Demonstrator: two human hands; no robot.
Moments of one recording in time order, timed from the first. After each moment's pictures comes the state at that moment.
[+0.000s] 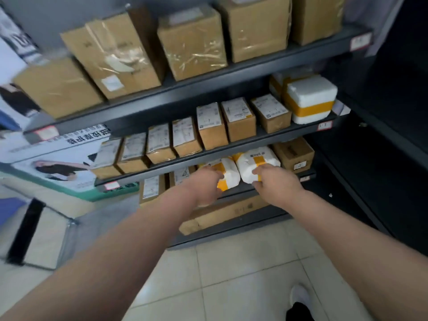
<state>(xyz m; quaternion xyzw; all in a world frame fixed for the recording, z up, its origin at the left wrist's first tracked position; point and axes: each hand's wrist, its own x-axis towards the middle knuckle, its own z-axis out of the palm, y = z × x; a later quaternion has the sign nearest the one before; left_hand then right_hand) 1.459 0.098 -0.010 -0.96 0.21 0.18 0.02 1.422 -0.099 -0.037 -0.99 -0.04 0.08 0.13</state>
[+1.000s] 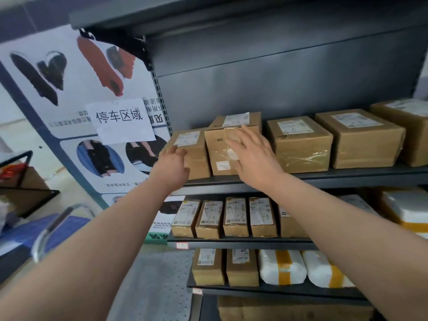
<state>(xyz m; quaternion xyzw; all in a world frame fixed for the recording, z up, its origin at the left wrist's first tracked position) 1.528 0.330 0.204 -0.99 -0.07 -0.15 -0.03 1.560 0.109 0.186 -0.90 -0.29 -0.30 0.11</state>
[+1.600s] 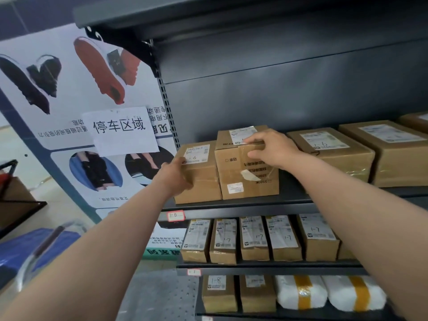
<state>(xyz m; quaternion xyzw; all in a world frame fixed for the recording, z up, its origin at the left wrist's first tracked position) 1.598 0.409 0.204 -0.98 -0.10 -0.07 -0.13 1.631 0.145 0.239 -0.93 -0.15 -0.12 0.30</state>
